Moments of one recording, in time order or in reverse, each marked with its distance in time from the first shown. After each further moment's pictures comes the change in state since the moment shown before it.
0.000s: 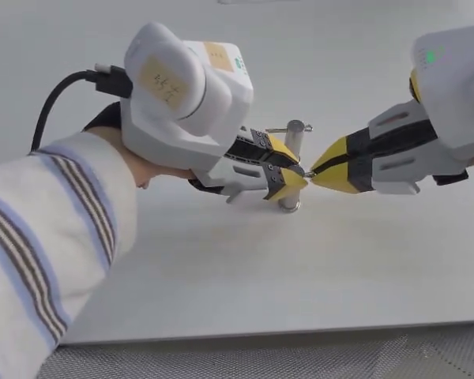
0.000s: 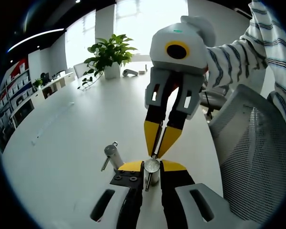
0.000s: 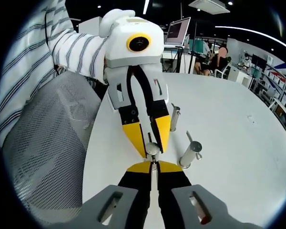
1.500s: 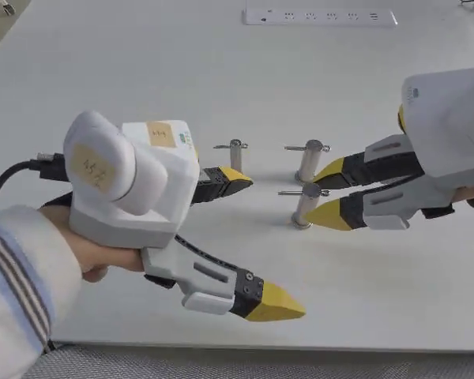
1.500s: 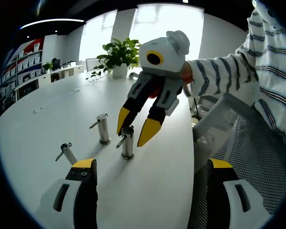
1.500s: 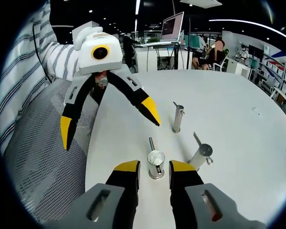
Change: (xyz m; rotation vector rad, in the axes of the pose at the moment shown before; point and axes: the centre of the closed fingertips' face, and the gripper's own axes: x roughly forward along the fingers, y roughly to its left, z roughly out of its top) left arm -0.040 -0.043 -0.037 -0.194 -0.099 -0.003; right arm 0.022 0.000 0.000 0.094 0.004 0.022
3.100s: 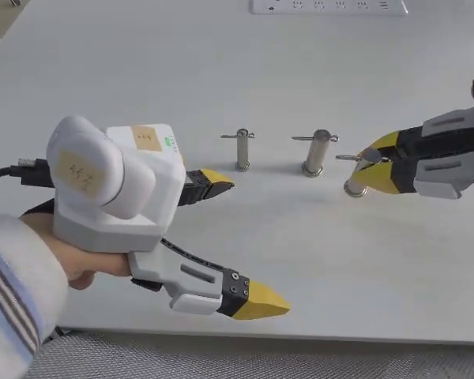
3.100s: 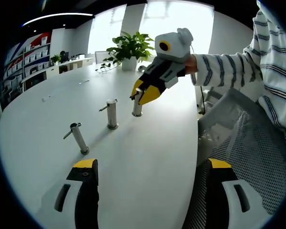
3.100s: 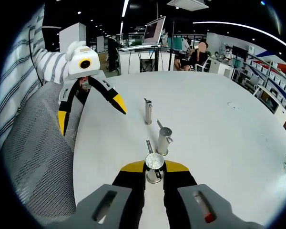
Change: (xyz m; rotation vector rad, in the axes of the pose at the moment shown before) left arm -0.013 0.007 -0.019 -0.051 0.050 0.074; right arm -0.051 -0.038 -0.015 0.040 -0.021 -0.167
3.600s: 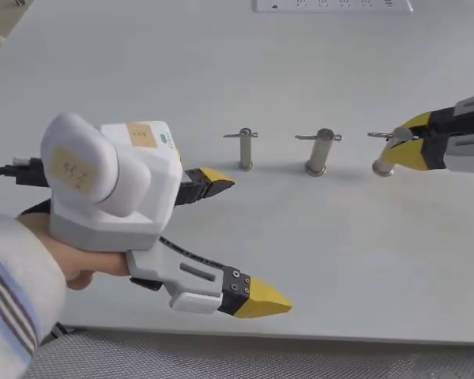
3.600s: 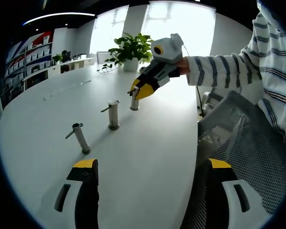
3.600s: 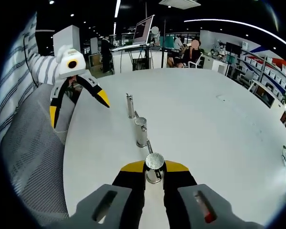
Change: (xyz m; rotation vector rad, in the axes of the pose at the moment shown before) left arm -0.004 0.000 0.002 -0.015 -0.012 0.006; right arm -0.004 -0.034 -0.017 0.038 0.008 -0.026
